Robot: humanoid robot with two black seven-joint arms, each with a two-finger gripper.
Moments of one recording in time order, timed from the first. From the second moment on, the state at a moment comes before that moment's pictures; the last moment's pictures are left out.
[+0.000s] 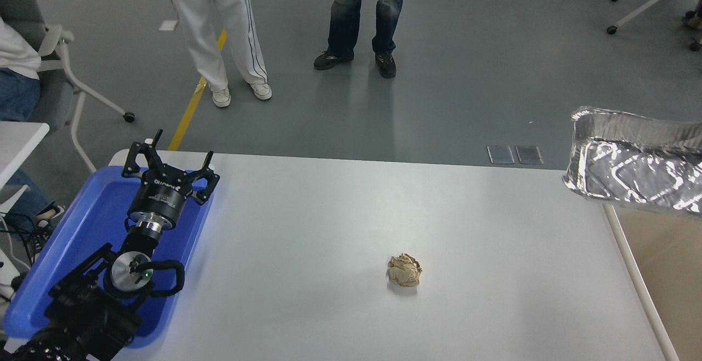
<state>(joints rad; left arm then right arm) -0.52 0.21 -0.98 -0.54 -0.09 -0.62 -0.34 2.41 -0.91 -1.79 1.27 -0.41 0.79 0.08</state>
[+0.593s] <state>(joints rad) -0.52 0.21 -0.98 -0.54 -0.09 -0.62 -0.34 2.17 -1.14 -1.67 1.04 -0.53 0.79 0.07</state>
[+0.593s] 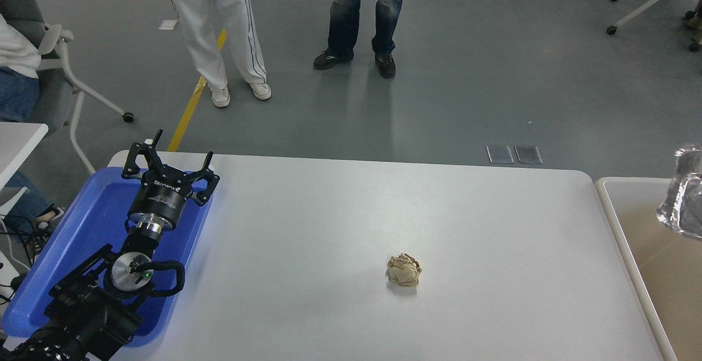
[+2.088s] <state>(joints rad) -0.52 0.21 -0.98 -0.54 -0.09 -0.62 -0.34 0.78 -0.85 -0.68 0.51 0.04 0.07 0.07</state>
